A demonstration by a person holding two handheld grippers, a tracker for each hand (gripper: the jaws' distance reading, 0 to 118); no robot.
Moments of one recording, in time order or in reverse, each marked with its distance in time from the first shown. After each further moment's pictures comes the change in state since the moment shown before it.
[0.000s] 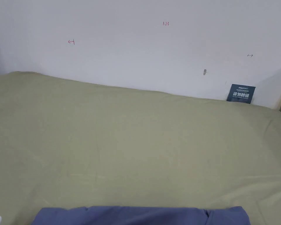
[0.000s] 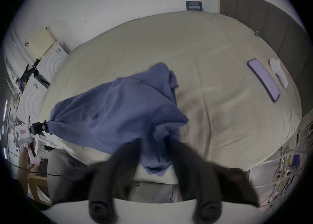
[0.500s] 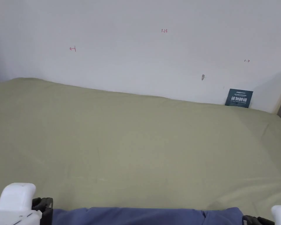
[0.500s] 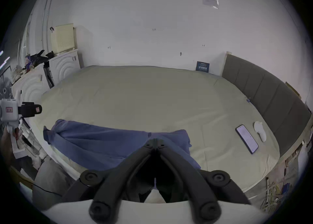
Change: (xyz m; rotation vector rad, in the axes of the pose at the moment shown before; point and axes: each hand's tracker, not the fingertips) left arm 0.089 0.019 0.031 0.331 0.065 -0.080; right arm -0.117 -0.006 0.049 0.416 -0.113 0.250
